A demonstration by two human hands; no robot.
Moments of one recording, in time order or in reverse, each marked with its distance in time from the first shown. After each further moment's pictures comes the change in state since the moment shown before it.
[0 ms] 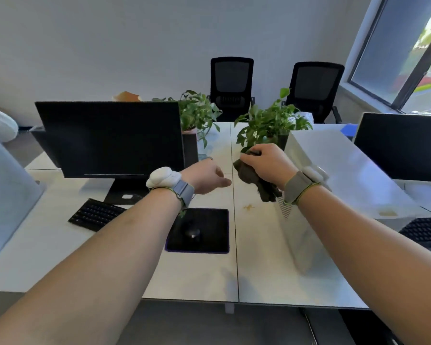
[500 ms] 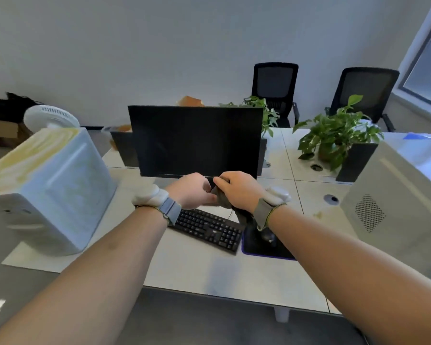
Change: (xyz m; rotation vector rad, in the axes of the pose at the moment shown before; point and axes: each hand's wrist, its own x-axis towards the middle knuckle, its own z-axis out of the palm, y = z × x) left_hand -0.141 -0.271 -0.106 0.101 0.049 -0.164; right_hand -0.023 -0.232 0.260 -0.123 -0.269 -0.172
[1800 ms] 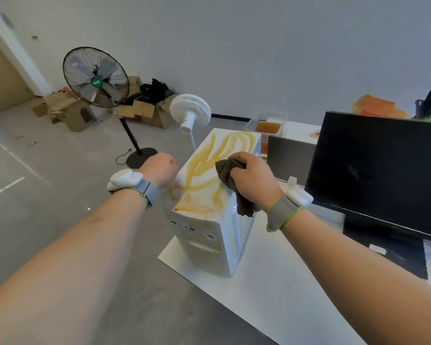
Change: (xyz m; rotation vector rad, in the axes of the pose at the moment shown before) left_hand -0.063 -0.556 -0.212 0.051 0.396 -0.651; right_hand 0.249 -0.385 0.267 0.470 -0.092 -0.225
